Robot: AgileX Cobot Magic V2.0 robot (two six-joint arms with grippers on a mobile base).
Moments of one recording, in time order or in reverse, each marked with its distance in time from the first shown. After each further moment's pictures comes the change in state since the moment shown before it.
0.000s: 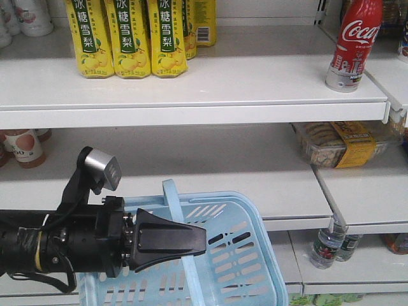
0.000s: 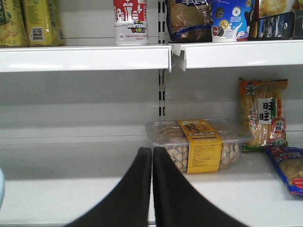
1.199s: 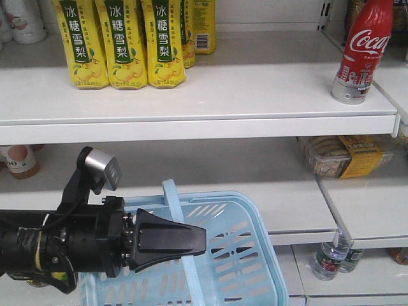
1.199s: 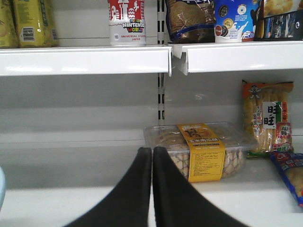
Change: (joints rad) left arm 0.000 0.000 0.000 0.000 0.000 0.000; right arm 0.000 0.000 0.000 0.000 0.000 0.000
